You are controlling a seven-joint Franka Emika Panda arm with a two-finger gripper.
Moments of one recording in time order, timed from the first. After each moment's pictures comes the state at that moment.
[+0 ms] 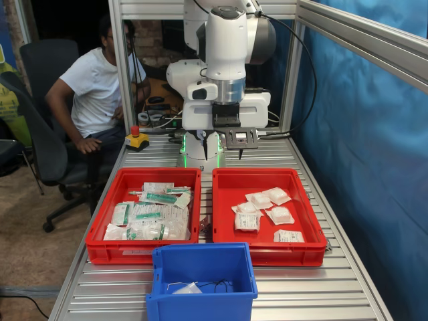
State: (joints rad) arm 0.09 0.02 0.00 -2.04 -0.03 2.10 0.88
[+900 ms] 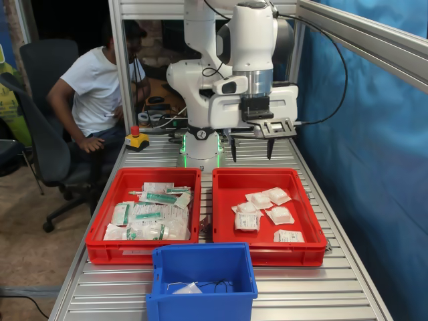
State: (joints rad) arm 0.17 0.03 0.02 -2.05 -0.03 2.28 0.88
